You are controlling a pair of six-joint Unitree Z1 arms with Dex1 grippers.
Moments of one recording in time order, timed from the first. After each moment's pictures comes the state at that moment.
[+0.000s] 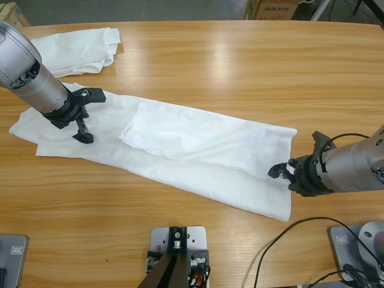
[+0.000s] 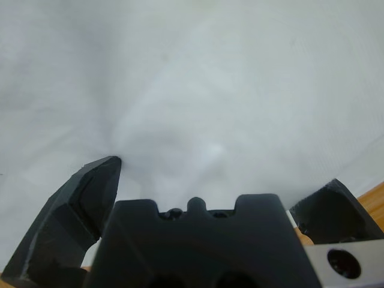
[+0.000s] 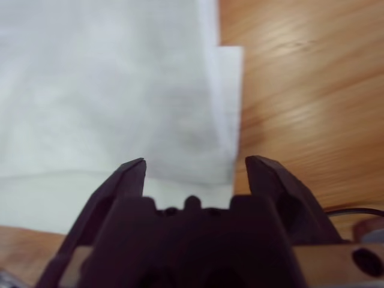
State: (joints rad) arm 0 -0.48 1.96 -1.16 0.72 0.09 0.51; arm 1 0.85 1.56 -0.54 0.38 0.01 1.45
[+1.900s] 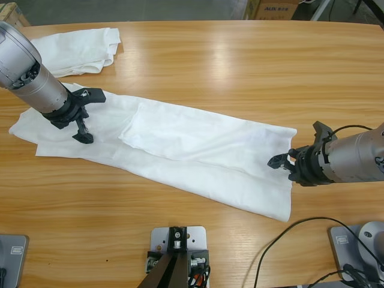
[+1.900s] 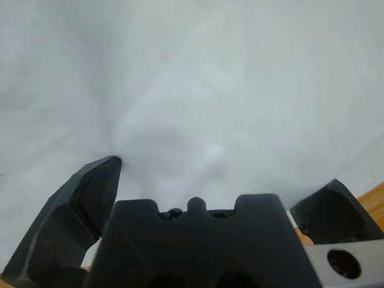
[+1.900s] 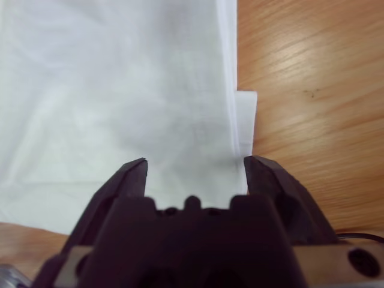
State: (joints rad) arm 0 -0.48 1.96 -1.16 0.72 0.09 0.51; arm 1 0.79 1.55 -0.53 0.32 -0.01 1.37
